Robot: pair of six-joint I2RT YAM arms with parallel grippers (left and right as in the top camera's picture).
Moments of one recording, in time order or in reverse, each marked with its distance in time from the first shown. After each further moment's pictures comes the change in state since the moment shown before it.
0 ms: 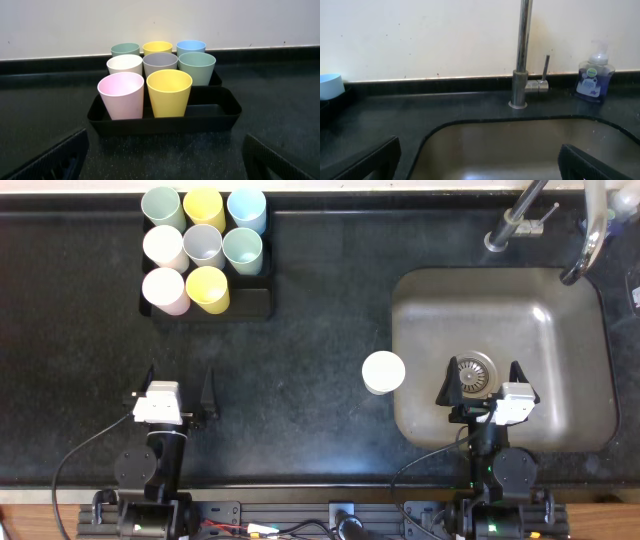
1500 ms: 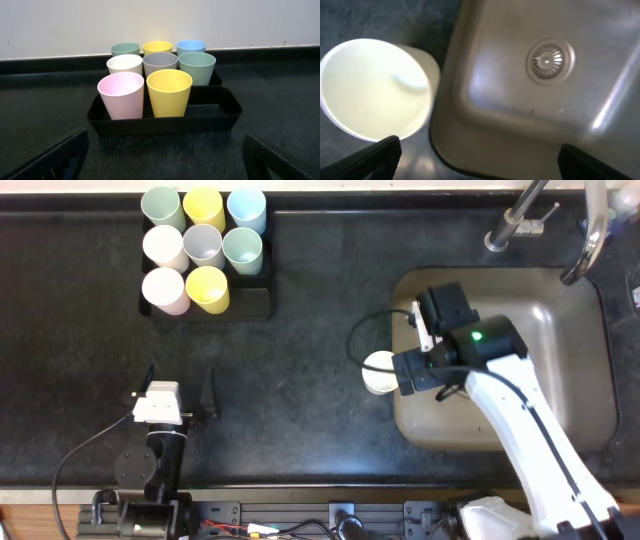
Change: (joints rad) left arm 0.000 -0.001 0.000 0.000 0.000 0.000; right arm 0.336 1.394 1.164 -1.180 0.050 -0.061
